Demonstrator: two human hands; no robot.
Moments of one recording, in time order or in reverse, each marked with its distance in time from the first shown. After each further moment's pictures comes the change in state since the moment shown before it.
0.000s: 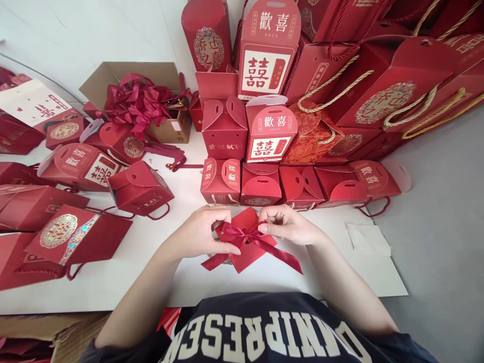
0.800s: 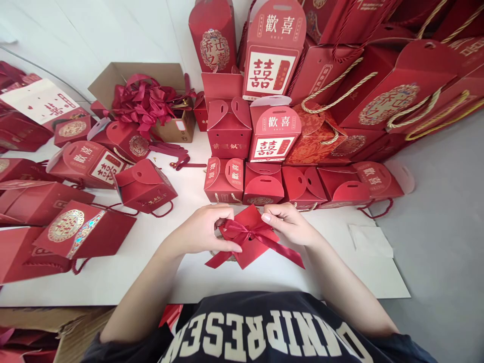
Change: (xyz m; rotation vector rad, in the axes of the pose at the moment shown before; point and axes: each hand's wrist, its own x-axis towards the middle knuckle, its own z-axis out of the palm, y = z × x) left_hand -0.001 0.001 -0.004 -0.059 -0.056 0.006; right_hand 0.002 0.011 0.001 -0.239 0.156 -0.149
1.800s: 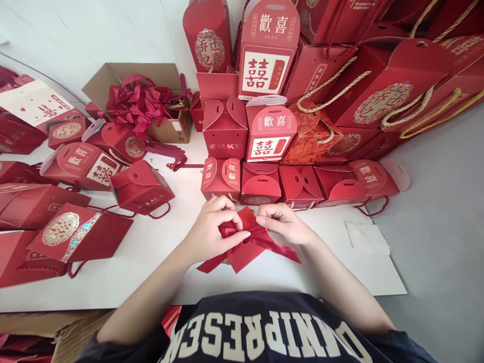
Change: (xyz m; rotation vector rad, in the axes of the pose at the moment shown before) left_hand 0.004 0.012 0.024 0.144 0.327 0.095; right_hand 0.005 -0.002 0.005 0.123 -0.025 0.046
